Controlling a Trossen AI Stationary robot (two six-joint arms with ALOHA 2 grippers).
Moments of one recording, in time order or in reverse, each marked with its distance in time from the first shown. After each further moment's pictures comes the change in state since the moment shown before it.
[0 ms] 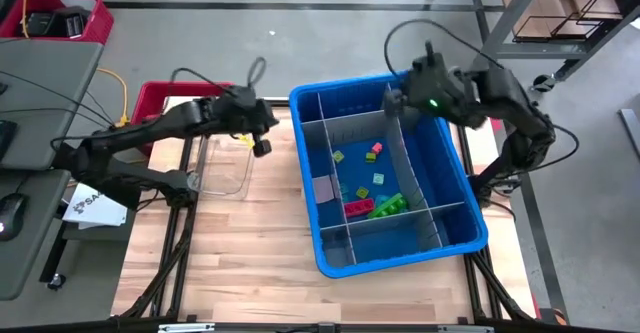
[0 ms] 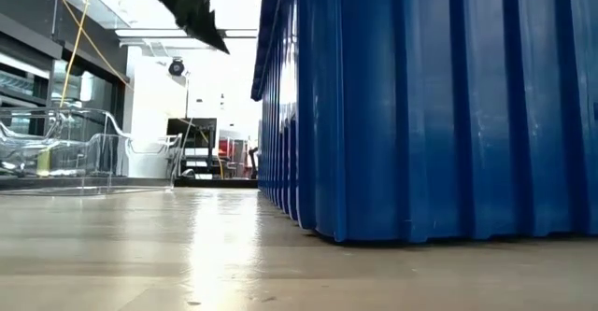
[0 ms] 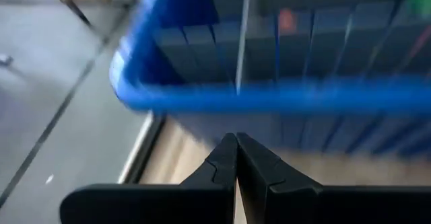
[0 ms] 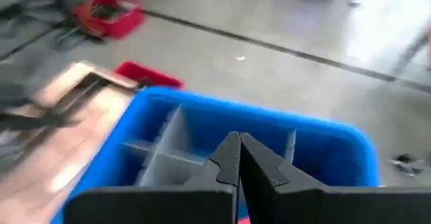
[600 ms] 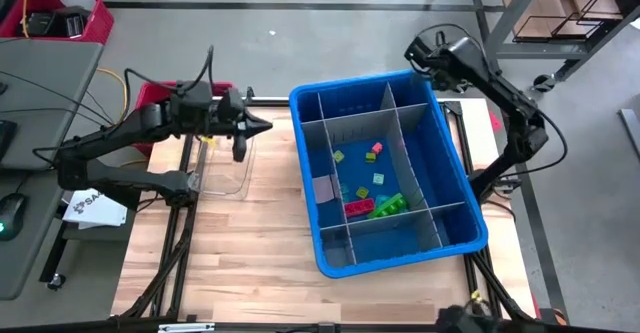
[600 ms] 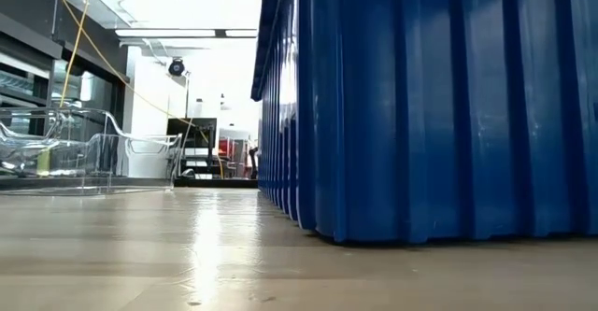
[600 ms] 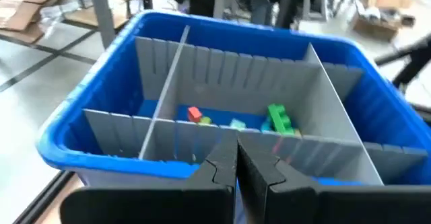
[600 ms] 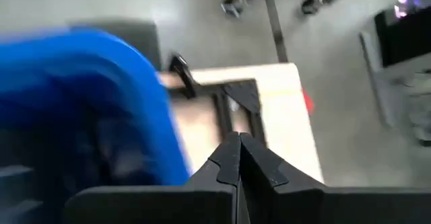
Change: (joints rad) left arm -0.092 -0.195 0.071 0.040 0.223 -0.337; right arm -0.794 -0.016 -0.610 0.035 -0.185 0.012
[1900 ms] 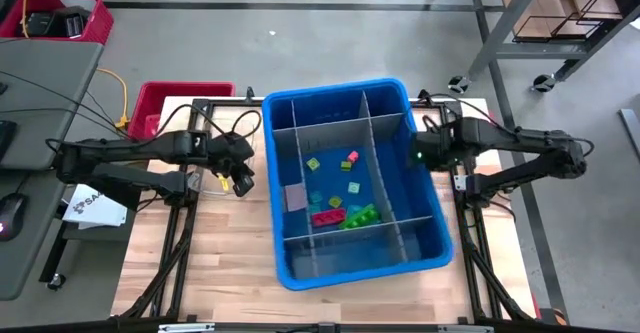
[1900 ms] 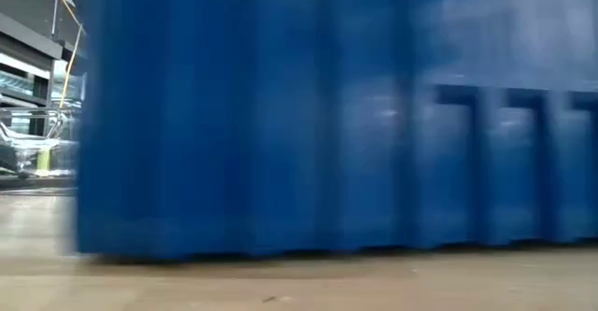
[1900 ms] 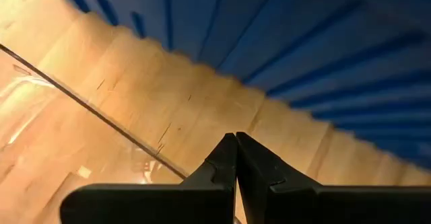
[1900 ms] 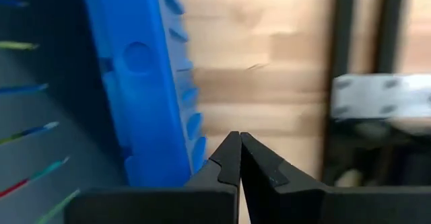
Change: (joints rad) left arm -0.135 -0.010 -0.393 -0.277 -0.116 -0.330; right arm 0.750 -0.410 -0.513 0.010 -0.445 0.684
